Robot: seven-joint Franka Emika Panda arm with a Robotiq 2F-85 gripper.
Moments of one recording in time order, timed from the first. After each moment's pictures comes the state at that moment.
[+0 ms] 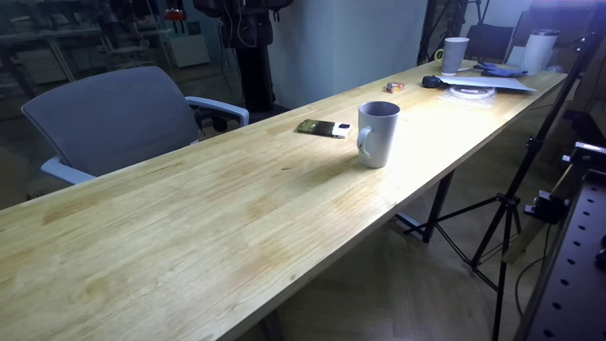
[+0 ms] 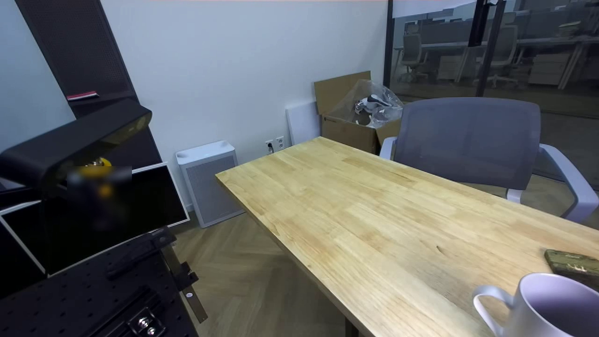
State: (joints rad) arm -0.19 0.23 -0.28 -2.03 -0.04 2.29 0.41
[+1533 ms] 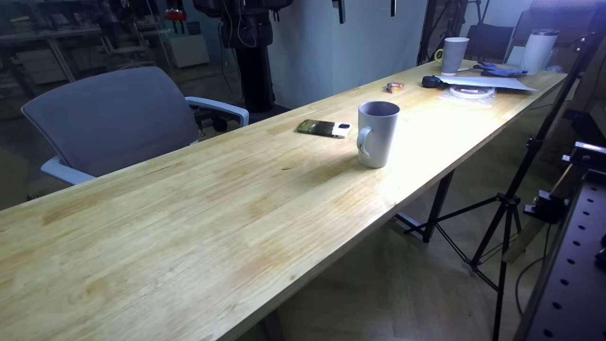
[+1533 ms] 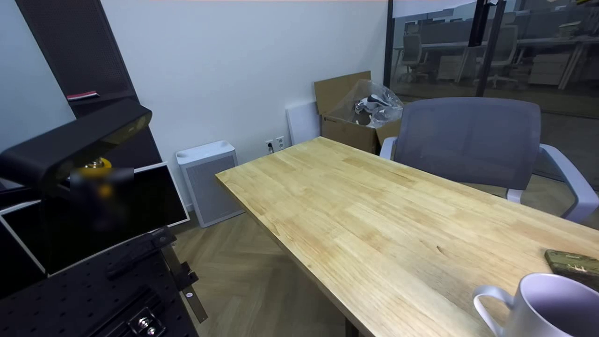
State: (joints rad) arm -0.13 0.29 -0.27 -2.03 -0.05 2.30 0.71
